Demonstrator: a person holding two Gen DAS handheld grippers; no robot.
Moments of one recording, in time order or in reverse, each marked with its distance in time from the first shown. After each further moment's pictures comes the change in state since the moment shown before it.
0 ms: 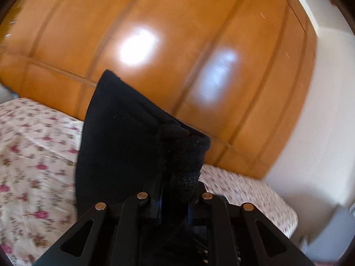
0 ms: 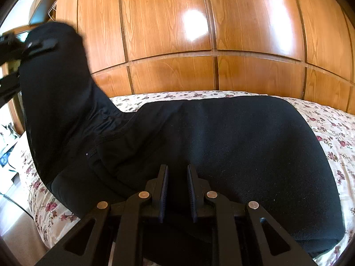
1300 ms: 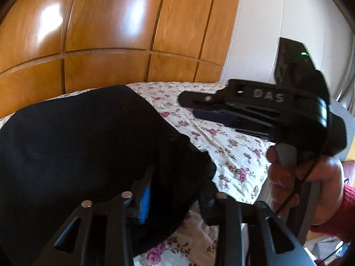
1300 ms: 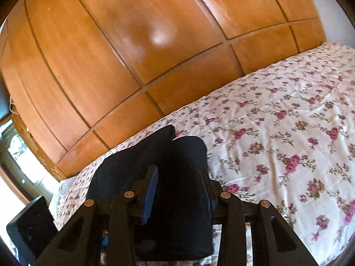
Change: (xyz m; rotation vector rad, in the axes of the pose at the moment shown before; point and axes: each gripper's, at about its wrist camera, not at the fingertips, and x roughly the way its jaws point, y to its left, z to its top) left arm 0.106 -0.131 -0.145 0.443 0.422 -0.259; right arm -0.086 -0.143 0.037 0.495 -0.072 -0.005
